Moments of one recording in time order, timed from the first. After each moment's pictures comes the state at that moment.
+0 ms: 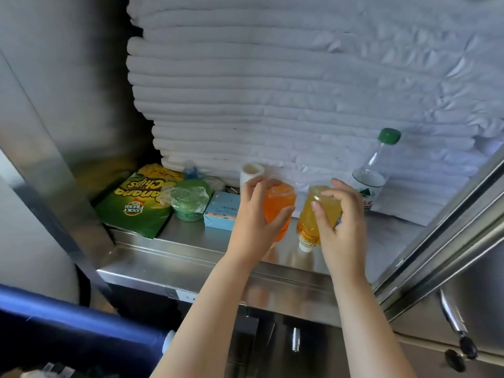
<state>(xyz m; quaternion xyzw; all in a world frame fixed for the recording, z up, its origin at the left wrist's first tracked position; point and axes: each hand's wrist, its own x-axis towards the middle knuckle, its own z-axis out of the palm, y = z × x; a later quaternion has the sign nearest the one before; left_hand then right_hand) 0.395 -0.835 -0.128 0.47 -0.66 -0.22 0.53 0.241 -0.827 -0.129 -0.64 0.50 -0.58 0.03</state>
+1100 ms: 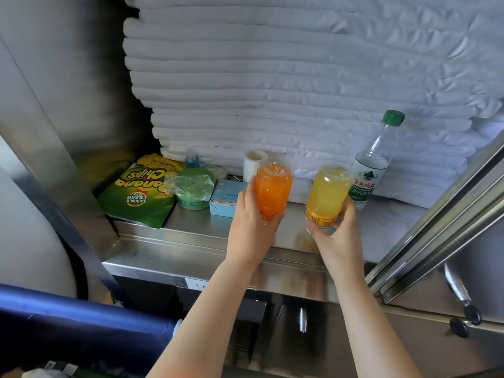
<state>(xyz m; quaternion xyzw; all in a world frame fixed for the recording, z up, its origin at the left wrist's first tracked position) 0.409 -0.829 -0.172 0.56 -0.65 -0.17 0.49 0.244 -0.813 -0.183 -0.56 0.60 -0.54 0.19</state>
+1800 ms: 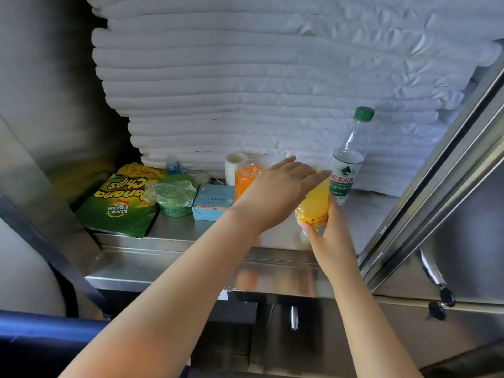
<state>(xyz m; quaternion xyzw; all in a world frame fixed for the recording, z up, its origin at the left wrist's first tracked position) 0.373 -0.851 -0.082 0.30 -0.92 0.15 0.22 0.231 -0.799 -0.168 -0.60 0.62 -0.47 0.17</state>
